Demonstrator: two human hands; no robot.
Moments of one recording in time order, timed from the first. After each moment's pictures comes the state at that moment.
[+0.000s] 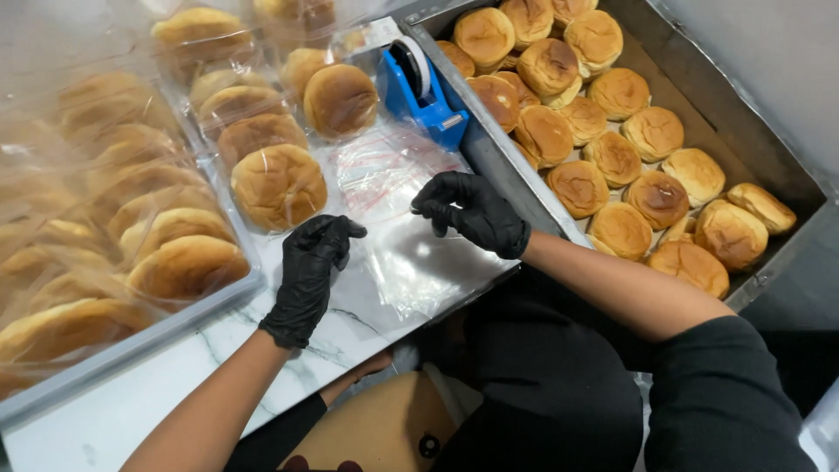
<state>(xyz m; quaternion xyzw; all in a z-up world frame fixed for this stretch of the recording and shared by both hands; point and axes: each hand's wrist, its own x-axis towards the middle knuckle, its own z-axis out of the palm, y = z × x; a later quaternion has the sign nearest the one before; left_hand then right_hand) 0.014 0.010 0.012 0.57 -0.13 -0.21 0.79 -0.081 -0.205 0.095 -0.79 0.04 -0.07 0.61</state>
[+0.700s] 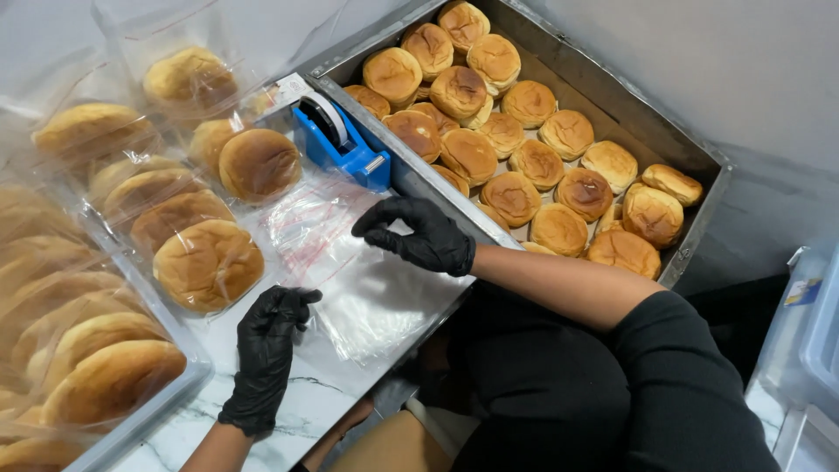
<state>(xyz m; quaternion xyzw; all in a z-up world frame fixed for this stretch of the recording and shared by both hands) 0.010 0.010 -0.025 0.59 -0.24 -0.19 0.75 -0.074 -0.251 0.079 -0.85 -0.11 -0.17 0.49</state>
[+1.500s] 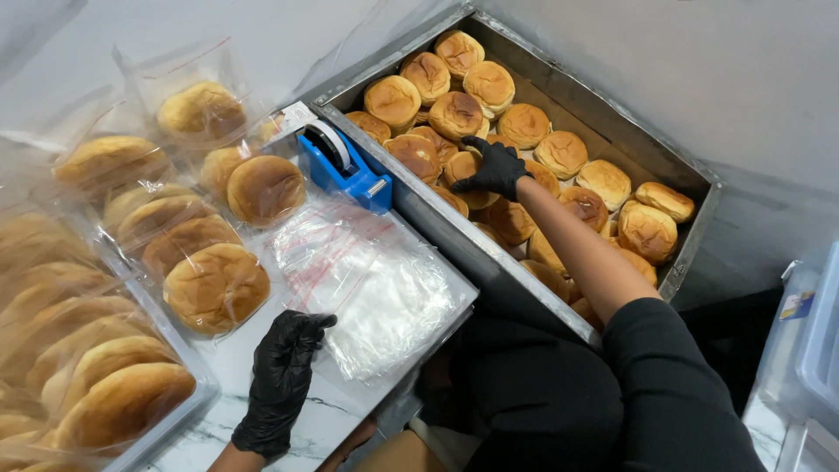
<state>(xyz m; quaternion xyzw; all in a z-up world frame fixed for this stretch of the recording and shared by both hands) 0.002 0.013 -0.010 0.64 -0.36 -0.11 0.67 -0.058 -0.444 0.065 -0.91 0.38 0.04 0.18</state>
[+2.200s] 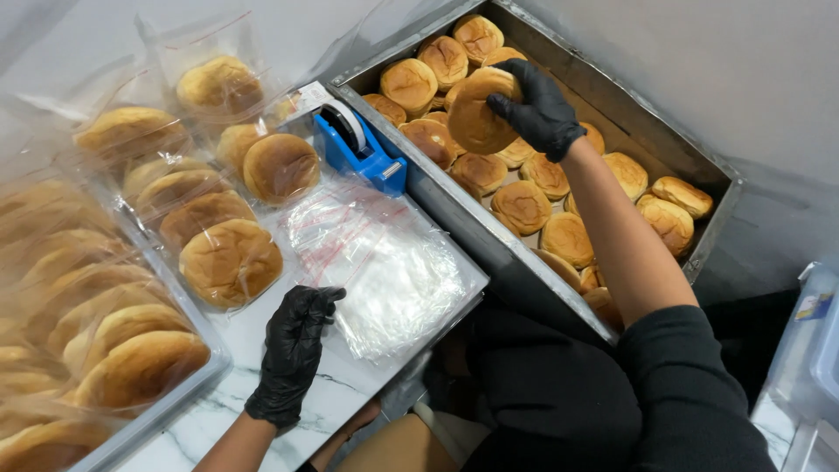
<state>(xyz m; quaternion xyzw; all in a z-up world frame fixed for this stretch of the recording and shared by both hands) 0.002 0.010 -0.009 0.64 -0.34 -0.11 0.68 -0.063 -0.460 0.123 -0.93 0.12 -0.25 0.26</state>
